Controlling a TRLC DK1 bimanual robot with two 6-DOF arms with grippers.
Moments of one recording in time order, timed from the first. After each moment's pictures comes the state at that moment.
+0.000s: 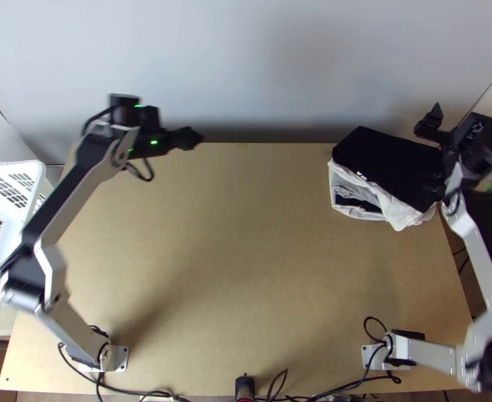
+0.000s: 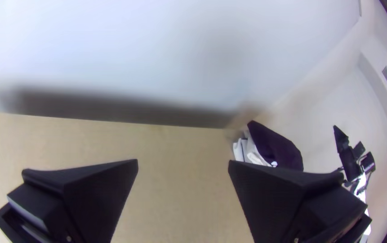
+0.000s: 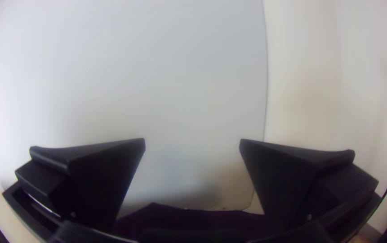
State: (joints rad) left arm -0.22 1.75 1.73 -0.52 0.39 -0.38; right arm -0.09 1.33 1.23 0.16 0.17 0.05
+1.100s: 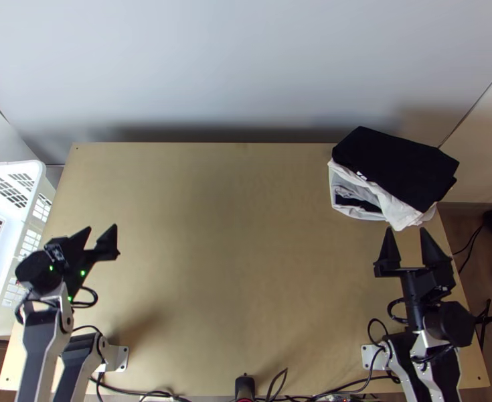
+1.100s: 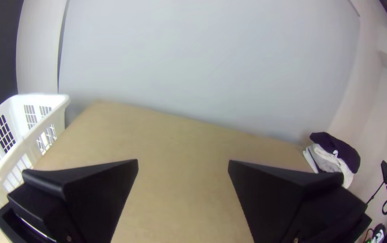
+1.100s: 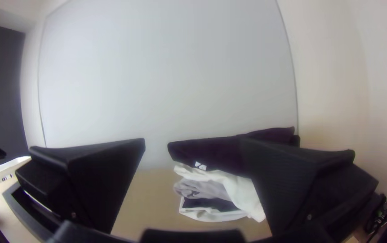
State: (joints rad) left arm 0.22 0.52 0.36 -0.08 0.28 -0.17; right arm 0.16 0.08 0.21 0.07 0.12 0.11
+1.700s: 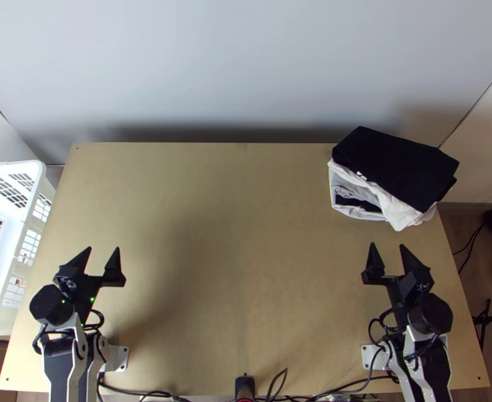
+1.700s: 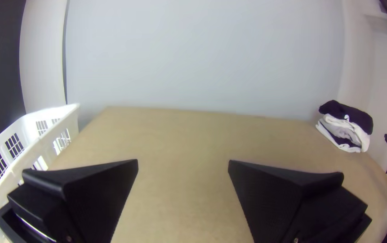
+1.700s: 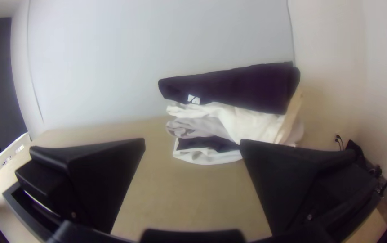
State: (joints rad) left arm 0.27 0.11 0.10 -0.17 0.28 0.00; right arm 0.16 0.00 0.10 -0.18 0.12 0.18
